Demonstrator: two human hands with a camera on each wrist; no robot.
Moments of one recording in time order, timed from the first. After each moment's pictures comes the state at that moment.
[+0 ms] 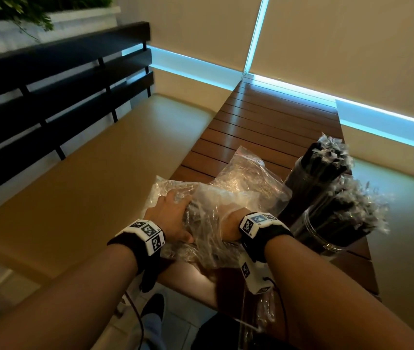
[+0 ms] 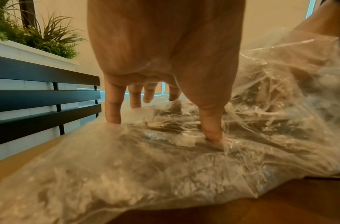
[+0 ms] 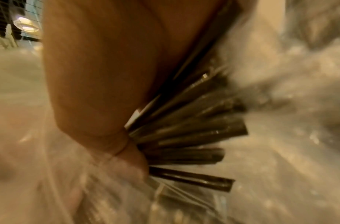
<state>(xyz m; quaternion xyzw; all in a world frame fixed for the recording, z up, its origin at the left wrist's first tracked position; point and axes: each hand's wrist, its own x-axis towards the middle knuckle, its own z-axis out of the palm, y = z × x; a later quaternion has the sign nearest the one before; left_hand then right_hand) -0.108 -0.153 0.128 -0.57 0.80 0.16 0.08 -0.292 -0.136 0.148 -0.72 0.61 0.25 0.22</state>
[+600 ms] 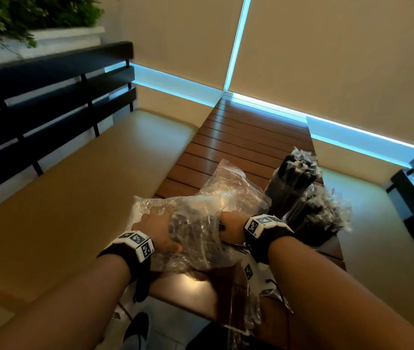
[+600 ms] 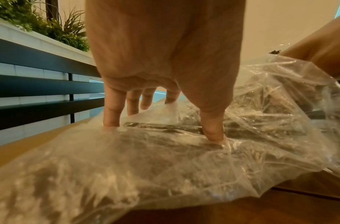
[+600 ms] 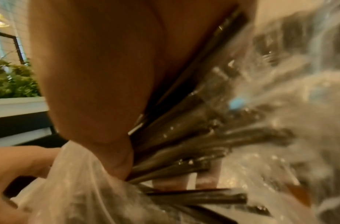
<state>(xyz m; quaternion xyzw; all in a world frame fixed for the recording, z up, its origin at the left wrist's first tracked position) -0.104 -0.153 0.127 -0.59 0.78 0.22 0.08 -0.318 -0.117 0.183 -0.70 0.67 0.15 0.21</state>
